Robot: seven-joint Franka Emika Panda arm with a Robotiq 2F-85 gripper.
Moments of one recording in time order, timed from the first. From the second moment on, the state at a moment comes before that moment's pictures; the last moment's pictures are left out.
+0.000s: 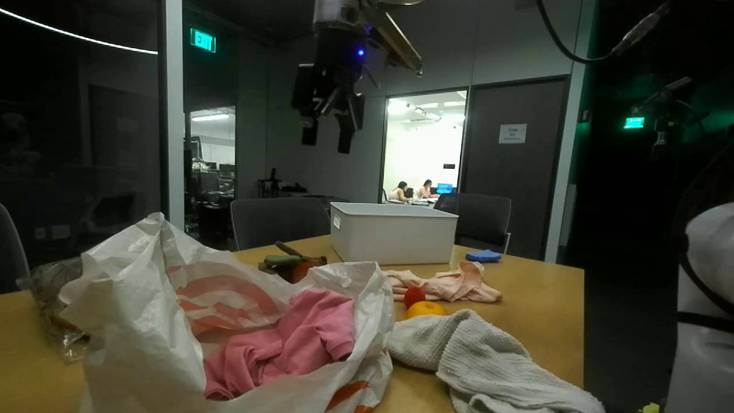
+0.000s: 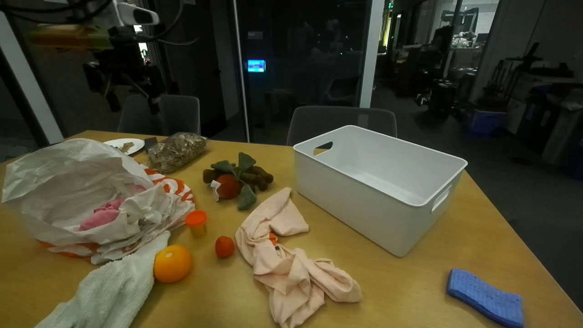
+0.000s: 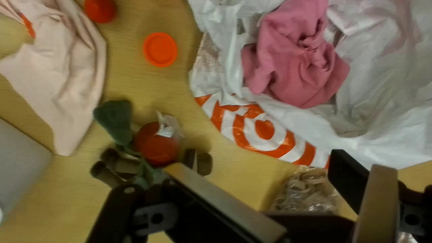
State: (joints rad) arm 0.17 -0.25 0.15 -1.96 0.05 1.81 0.05
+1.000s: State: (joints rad) arm -0.06 -0.02 -0.03 -2.24 -0.09 2.32 0.17
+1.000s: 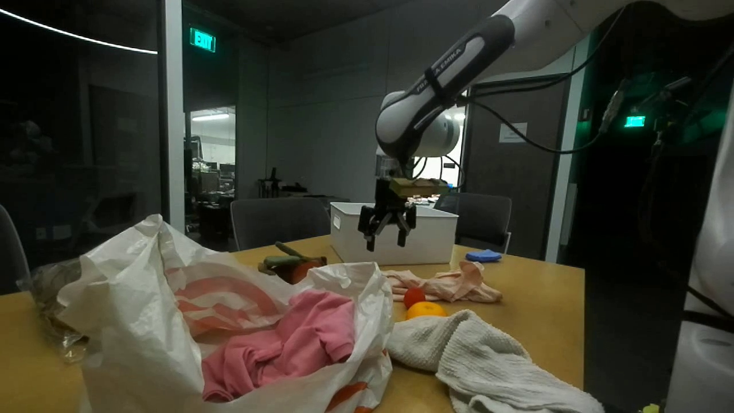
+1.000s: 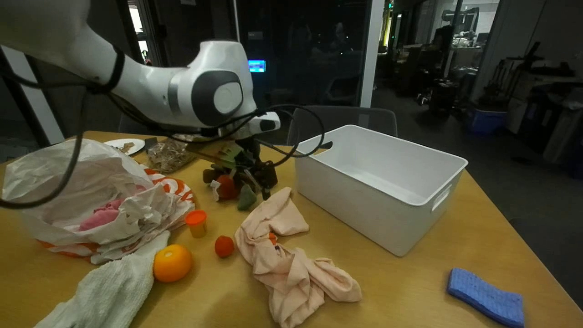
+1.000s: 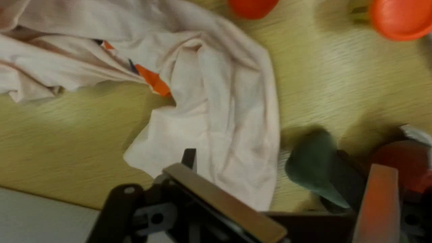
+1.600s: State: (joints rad) arm -0.07 0.13 -0.07 -2.24 -0.20 2.41 0.31
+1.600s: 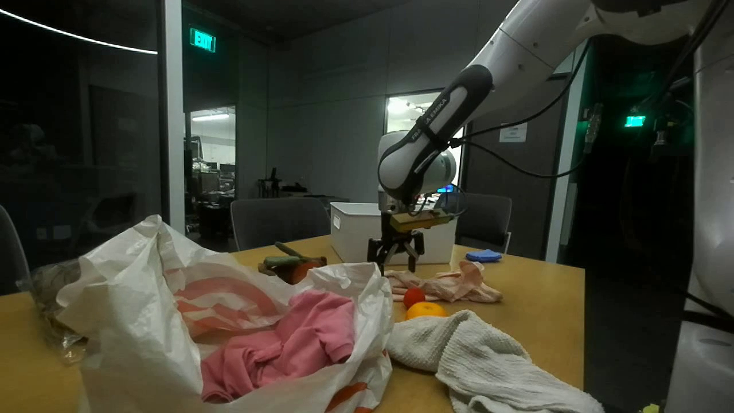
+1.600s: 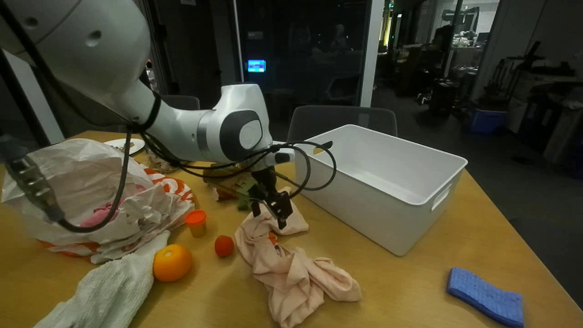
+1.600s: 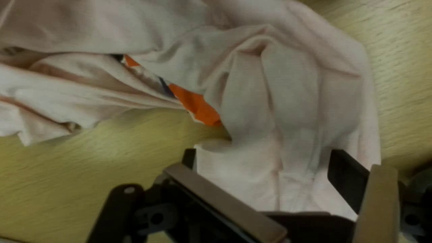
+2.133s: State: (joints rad) arm -0.06 0.19 -0.08 -2.21 -0.17 2.44 0.31
